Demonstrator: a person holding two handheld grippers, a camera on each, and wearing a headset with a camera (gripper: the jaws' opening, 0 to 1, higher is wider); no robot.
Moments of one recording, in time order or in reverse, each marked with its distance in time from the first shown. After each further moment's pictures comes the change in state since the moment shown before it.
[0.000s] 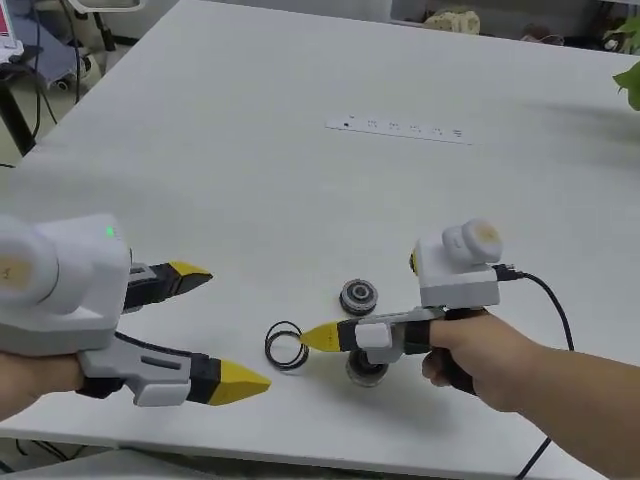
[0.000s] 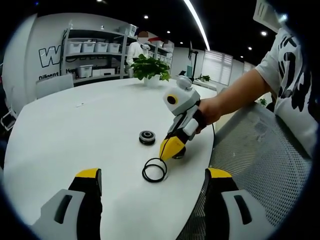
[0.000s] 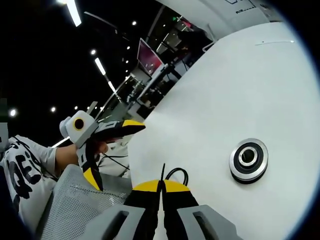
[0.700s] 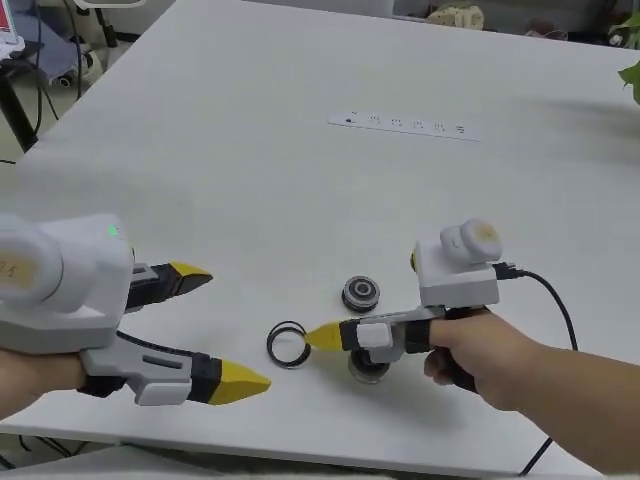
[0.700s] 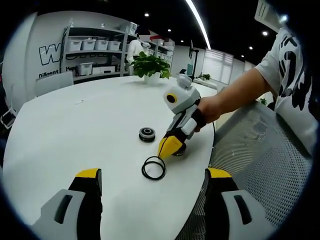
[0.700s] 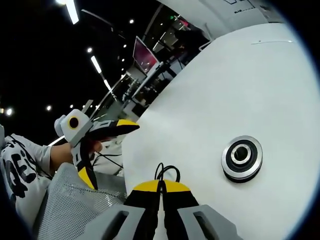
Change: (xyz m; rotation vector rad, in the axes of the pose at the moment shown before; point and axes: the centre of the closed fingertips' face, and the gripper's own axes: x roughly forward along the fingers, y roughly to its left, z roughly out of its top) left arm 0.001 0.000 -0.006 -0.008 0.016 -0.001; right arm 0.001 -0.011 -0.004 -0.007 0.012 -0.048
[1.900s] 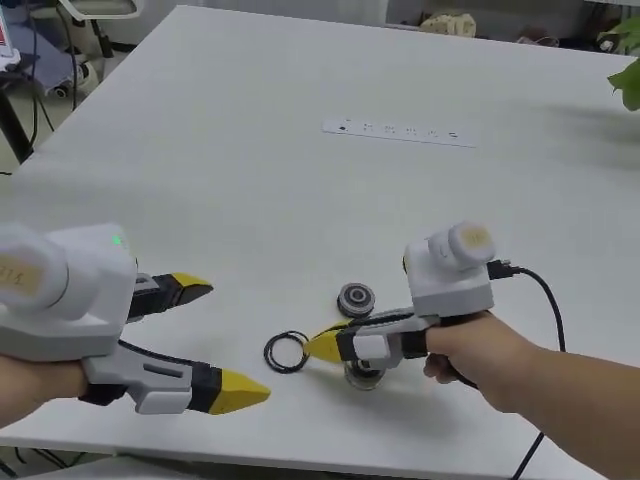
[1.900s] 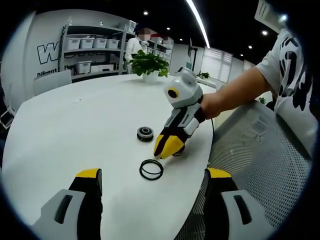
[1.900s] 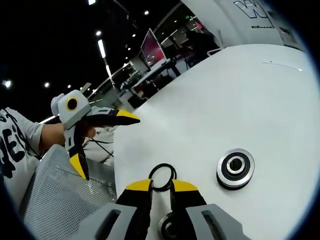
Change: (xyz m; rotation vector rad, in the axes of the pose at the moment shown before) left arm 0.003 -0.003 0.001 -0.001 0.018 -0.015; right arm -0.006 -0.005 -0.001 -0.177 0.050 -0.085
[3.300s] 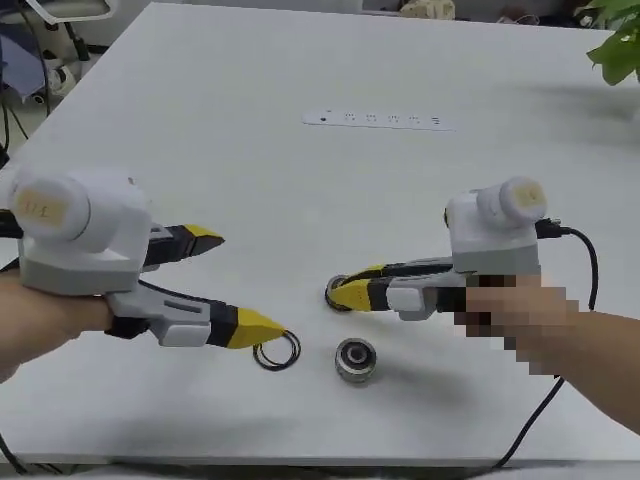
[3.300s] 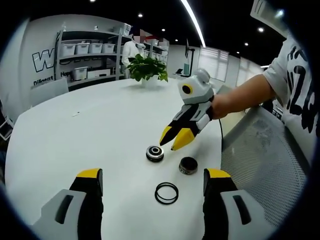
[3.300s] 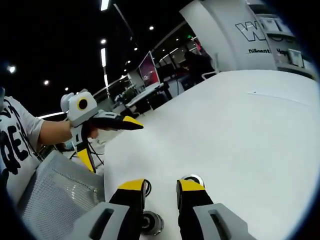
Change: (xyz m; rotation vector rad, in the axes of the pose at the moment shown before) left arm 0.029 0.026 0.044 0.057 -0.017 -0.010; right arm -0.055 -0.029 0.038 -0.094 -0.151 -0.103
